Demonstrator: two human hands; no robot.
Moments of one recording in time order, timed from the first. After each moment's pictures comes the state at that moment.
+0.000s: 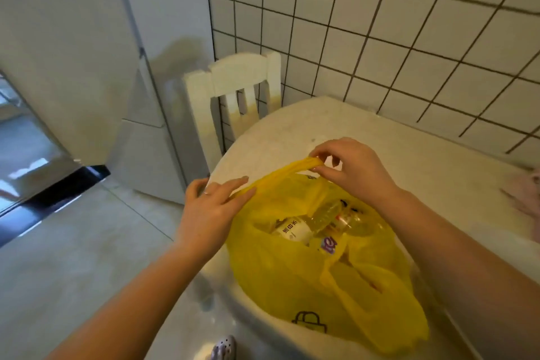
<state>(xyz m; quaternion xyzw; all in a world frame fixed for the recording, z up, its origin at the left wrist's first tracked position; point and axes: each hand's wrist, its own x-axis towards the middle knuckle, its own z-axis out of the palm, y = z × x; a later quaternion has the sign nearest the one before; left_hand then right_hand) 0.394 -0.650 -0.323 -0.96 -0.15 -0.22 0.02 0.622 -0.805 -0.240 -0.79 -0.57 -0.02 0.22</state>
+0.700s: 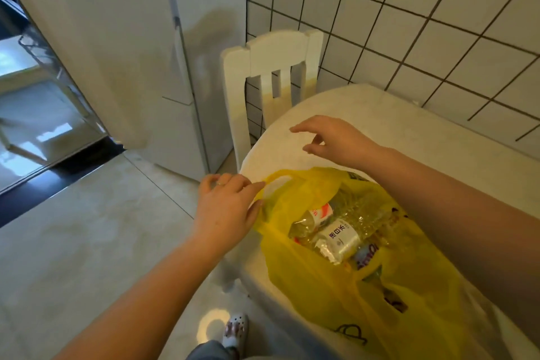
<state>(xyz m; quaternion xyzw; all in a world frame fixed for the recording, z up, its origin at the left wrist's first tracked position) 0.367 -0.601 -0.340 -0.95 -0.25 -0.17 -0.01 0.607 -0.663 -0.258 -0.76 -0.63 0.12 0.11</state>
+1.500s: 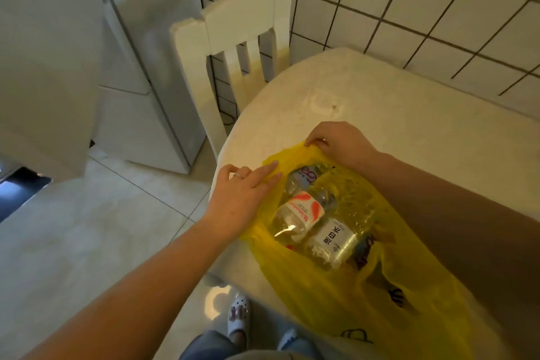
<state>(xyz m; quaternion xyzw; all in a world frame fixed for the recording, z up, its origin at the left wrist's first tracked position) 0.445 -0.571 -0.368 -0.99 -0.11 -0.02 -0.01 0.679 -0.674 -0.338 -0.83 -0.54 0.10 0.08</state>
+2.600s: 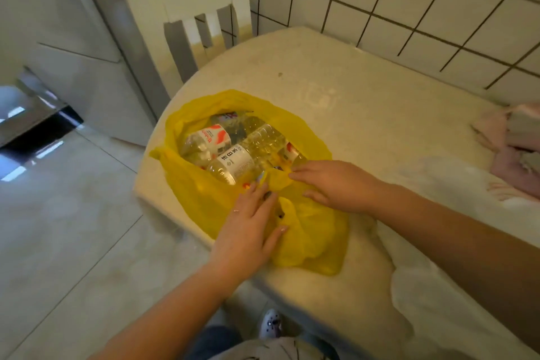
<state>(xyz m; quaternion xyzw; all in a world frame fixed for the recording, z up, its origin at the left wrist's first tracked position) 0.431 -0.849 -0.379 -0.95 -0.19 -0.06 -0.23 0.634 -0.931 -0.326 -0.71 -0.69 0.14 -0.05</state>
